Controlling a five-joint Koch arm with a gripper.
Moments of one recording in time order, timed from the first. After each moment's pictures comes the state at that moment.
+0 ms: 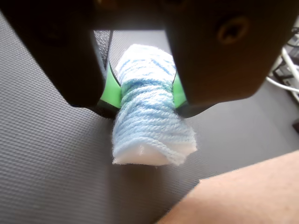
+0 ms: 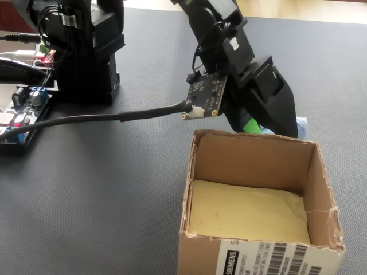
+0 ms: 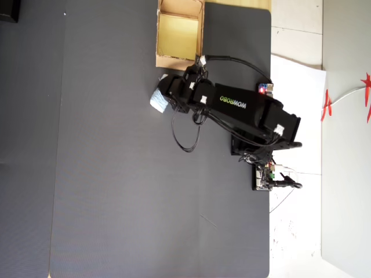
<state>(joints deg) 26.5 86.1 126.6 14.0 84.2</state>
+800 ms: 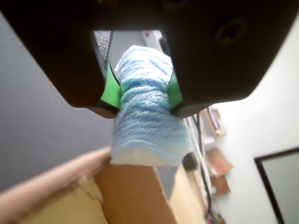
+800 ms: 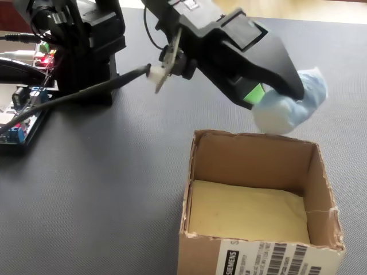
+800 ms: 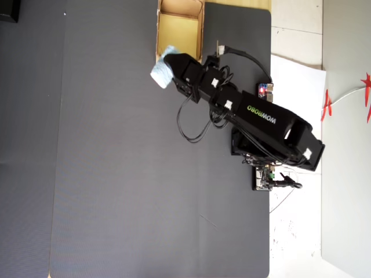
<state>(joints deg) 34.8 105.6 135.6 -6.9 83.8</state>
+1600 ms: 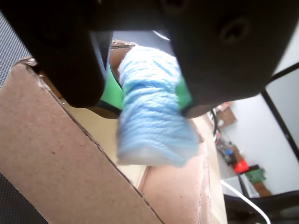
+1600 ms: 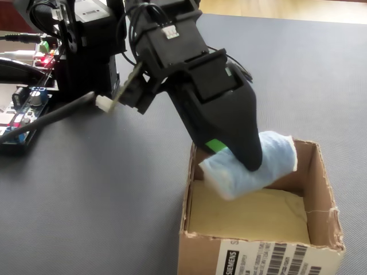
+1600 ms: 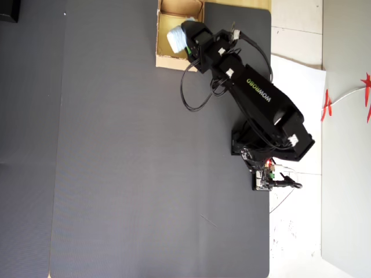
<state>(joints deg) 50.8 96.9 126.6 4.9 81.7</state>
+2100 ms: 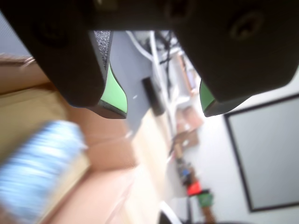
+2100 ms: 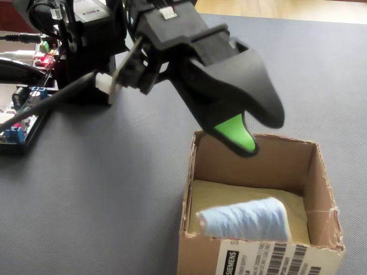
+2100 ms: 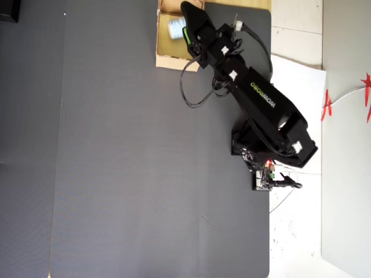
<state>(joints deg) 48.6 103.4 127.1 -4.4 87.5</state>
